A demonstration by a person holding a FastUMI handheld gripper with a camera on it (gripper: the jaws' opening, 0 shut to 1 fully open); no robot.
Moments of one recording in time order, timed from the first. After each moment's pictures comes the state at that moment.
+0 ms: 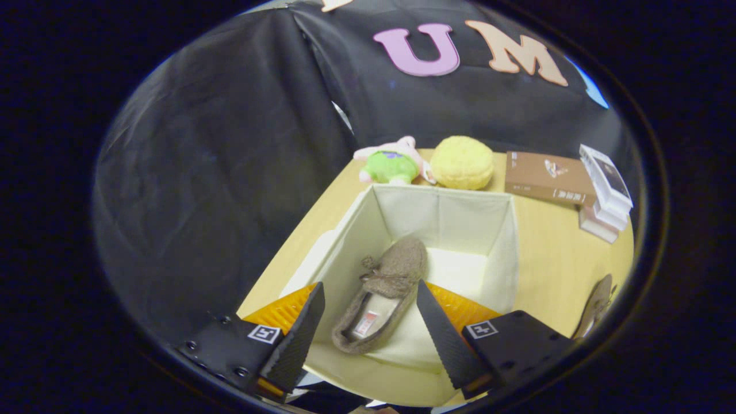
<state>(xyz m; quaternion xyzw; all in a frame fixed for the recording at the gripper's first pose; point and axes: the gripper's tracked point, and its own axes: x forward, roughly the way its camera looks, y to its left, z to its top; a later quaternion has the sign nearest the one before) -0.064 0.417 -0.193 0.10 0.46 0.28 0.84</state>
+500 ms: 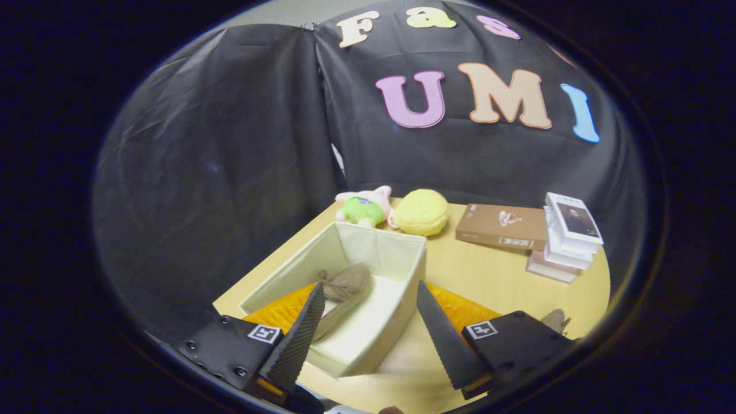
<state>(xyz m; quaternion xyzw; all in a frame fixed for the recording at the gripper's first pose) -0.042 0.289 -0.166 0.08 0.34 0.26 0.90</state>
